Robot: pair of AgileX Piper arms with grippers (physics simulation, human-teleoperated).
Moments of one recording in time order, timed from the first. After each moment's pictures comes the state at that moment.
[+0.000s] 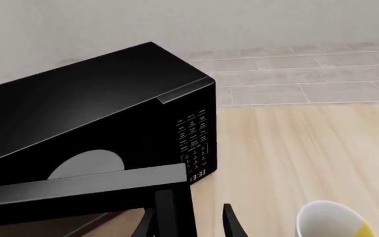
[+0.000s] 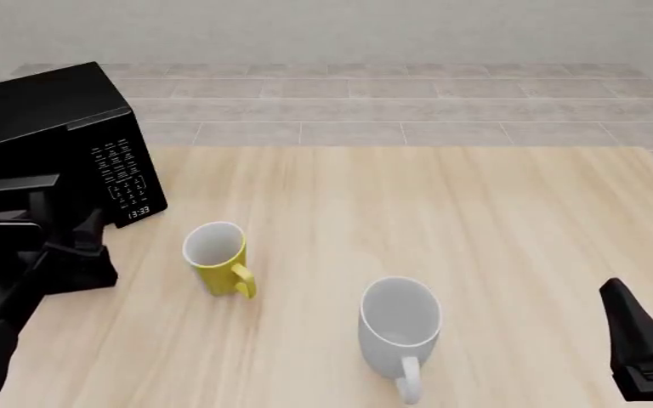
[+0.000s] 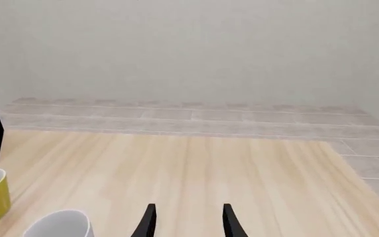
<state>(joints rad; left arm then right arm) 0.09 1.40 -0.20 -0.97 0.09 0.07 0.00 0.00 0.00 -0.01</state>
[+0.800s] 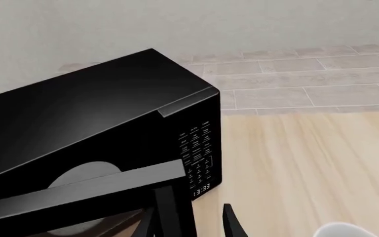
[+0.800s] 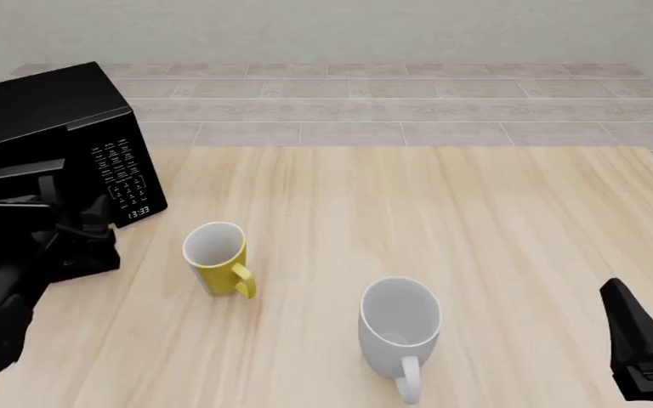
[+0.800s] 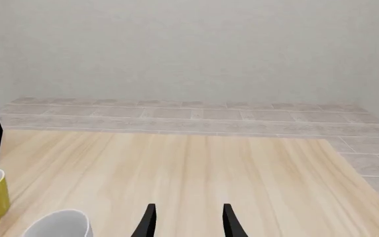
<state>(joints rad) 0.10 1.52 -0.30 -1.01 0.10 0.06 0.00 0.00 0.00 0.00</state>
